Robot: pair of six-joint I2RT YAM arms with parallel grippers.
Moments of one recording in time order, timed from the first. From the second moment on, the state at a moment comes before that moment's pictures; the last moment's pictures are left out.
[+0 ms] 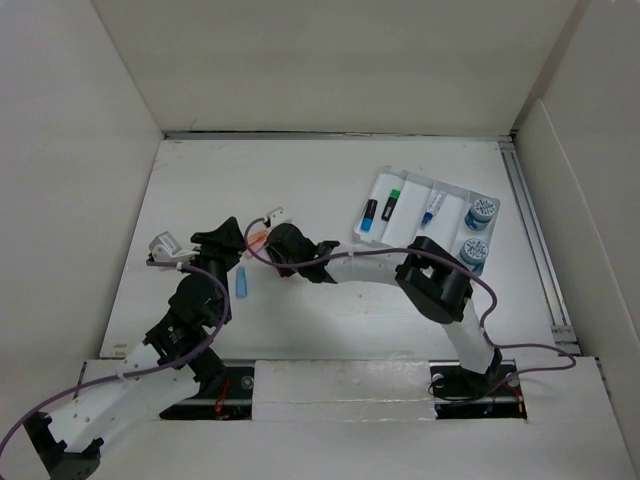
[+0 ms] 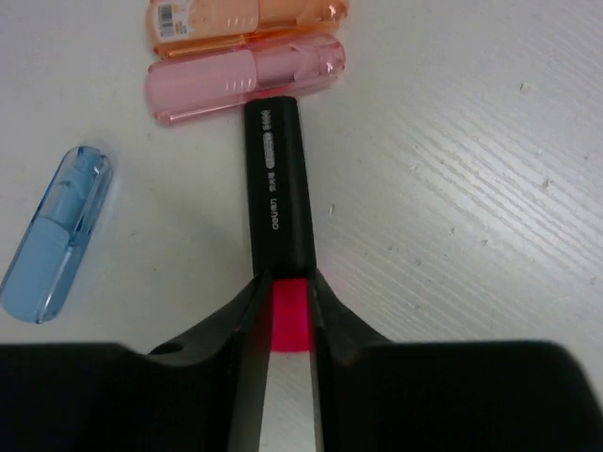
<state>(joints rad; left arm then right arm) -0.82 0.46 0.47 0.08 -1.02 -0.77 1.03 2.13 1.50 -0.09 0.28 0.36</state>
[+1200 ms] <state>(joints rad) -0.82 0.49 0.47 0.10 -1.00 -0.76 0.98 2.06 1.49 -0.08 0.10 0.16</state>
